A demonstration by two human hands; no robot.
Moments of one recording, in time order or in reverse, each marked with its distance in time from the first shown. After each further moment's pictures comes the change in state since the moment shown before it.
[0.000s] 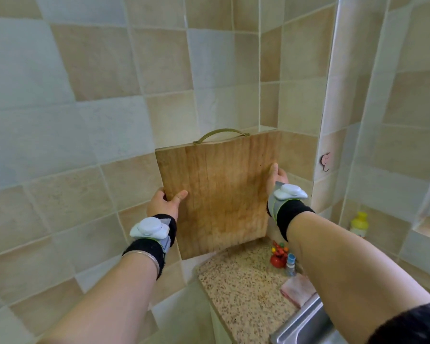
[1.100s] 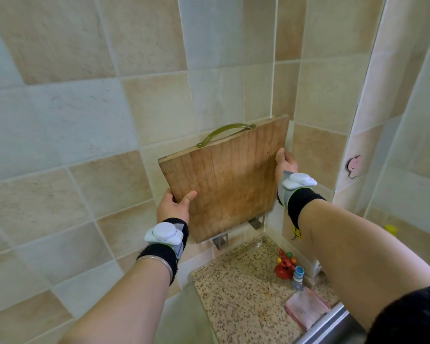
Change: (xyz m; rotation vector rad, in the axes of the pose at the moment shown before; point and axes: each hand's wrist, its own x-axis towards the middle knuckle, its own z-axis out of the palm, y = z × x) left_hand 0.048 -0.018 0.085 -0.114 0.070 0.011; right_hand 0.110 0.002 0.027 0.094 0.012 -0.078
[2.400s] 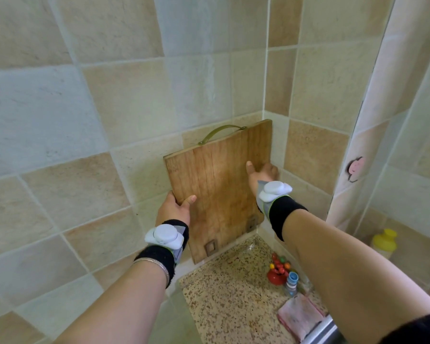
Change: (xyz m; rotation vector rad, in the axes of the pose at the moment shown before) left_hand 0.026 -0.017 0.058 0.265 -0.092 -0.023; right_hand 0.010 0.026 0.028 -0.608 -0.055 0.060
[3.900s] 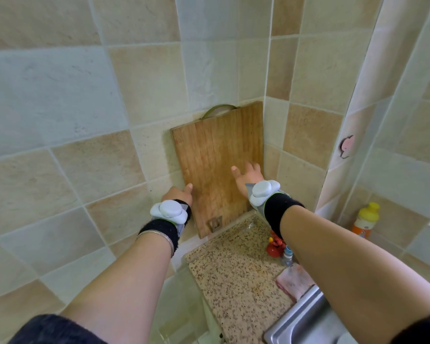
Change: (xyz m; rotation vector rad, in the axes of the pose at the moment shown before) left_hand -0.011 -0.013 -0.034 0.427 -0.266 -0.101; right_hand -0.100 -0.003 0.010 -0.212 -0.207 -0.144
